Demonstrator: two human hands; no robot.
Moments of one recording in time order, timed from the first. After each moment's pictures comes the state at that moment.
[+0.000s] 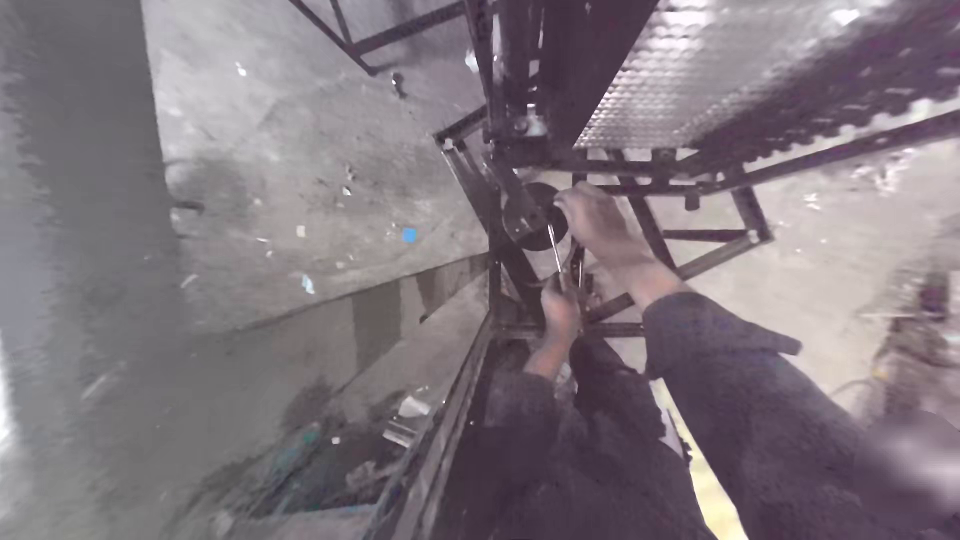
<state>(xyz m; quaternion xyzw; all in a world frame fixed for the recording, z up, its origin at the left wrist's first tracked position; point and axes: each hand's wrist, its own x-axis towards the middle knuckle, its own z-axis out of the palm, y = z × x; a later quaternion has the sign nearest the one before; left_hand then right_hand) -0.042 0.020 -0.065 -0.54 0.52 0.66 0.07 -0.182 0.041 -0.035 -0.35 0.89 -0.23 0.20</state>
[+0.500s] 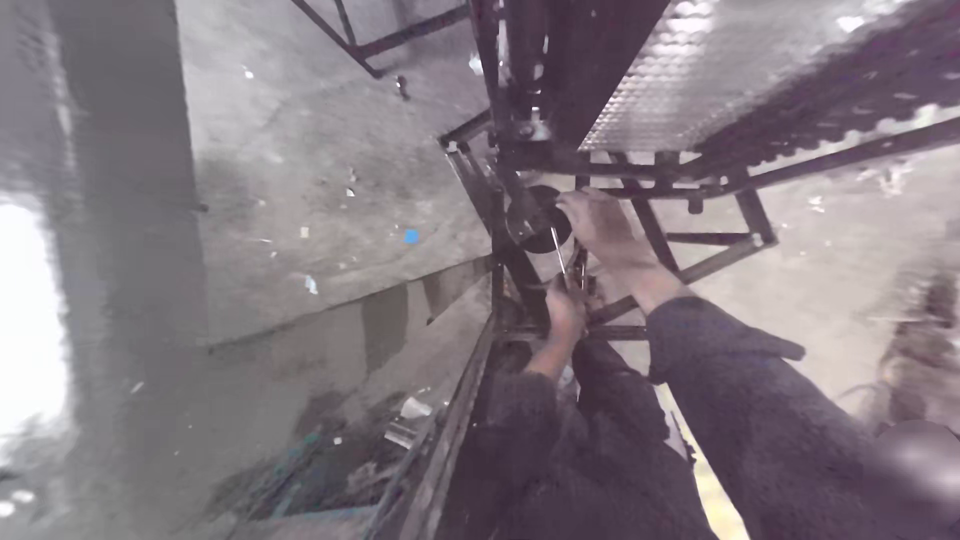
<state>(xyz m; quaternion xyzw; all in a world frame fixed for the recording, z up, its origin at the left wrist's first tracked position) -0.049 0.016 -0.056 -0.53 0.55 0.64 0.11 -0.184 0.041 -0.046 -0.35 0.88 -0.25 0.18</state>
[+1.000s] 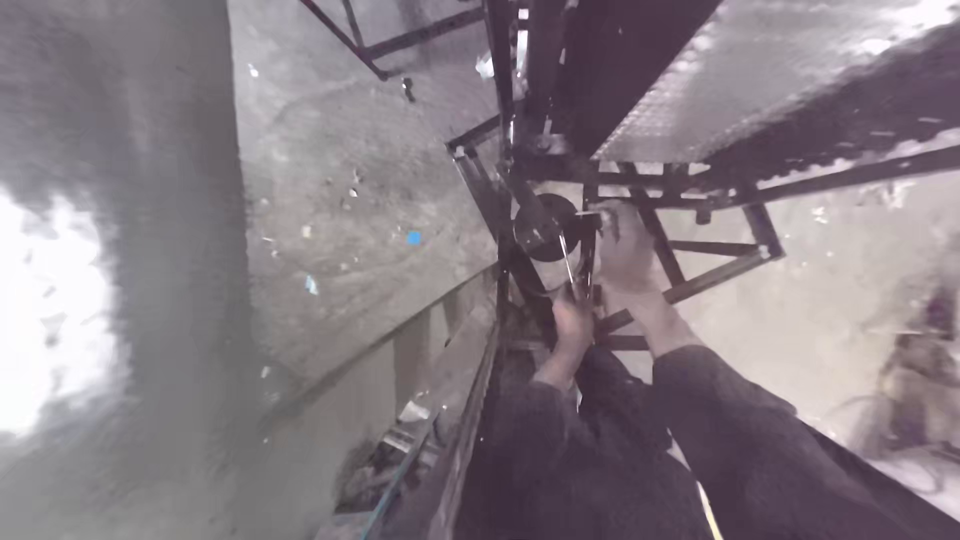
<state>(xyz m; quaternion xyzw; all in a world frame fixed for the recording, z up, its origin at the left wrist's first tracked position) -0.050 0.018 -0.063 -0.53 0.56 0.63 0.11 -0.169 0.048 -0.043 -0.23 0.89 -0.40 0.05</state>
